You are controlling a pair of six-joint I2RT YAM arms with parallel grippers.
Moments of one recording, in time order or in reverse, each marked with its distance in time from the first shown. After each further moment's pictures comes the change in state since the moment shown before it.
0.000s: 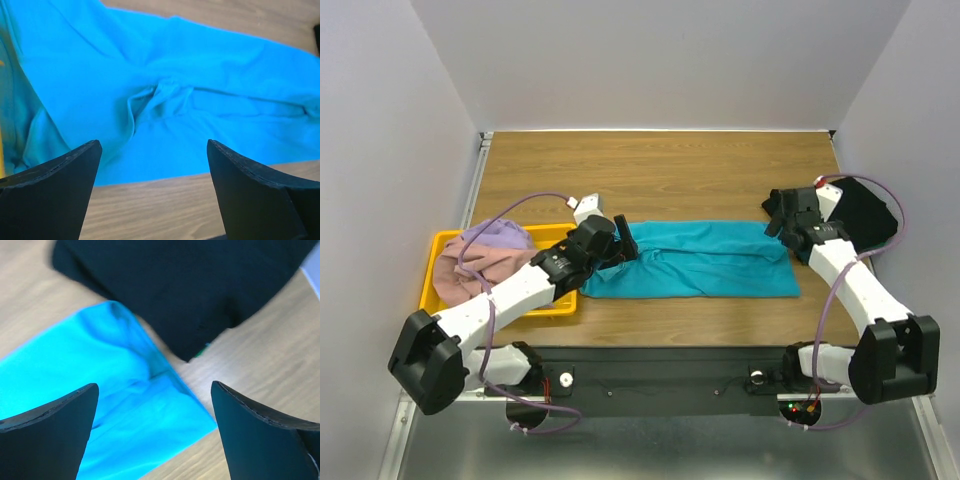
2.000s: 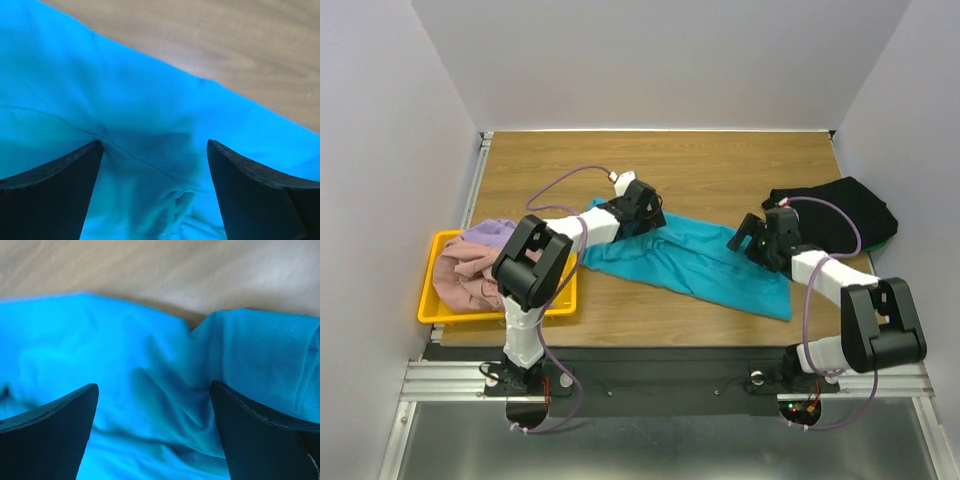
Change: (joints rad) left arm 0.098 0.753 0.445 0.148 0.051 0.005; right arm 0.023 0.173 -0.251 0.496 -0.608 0.098
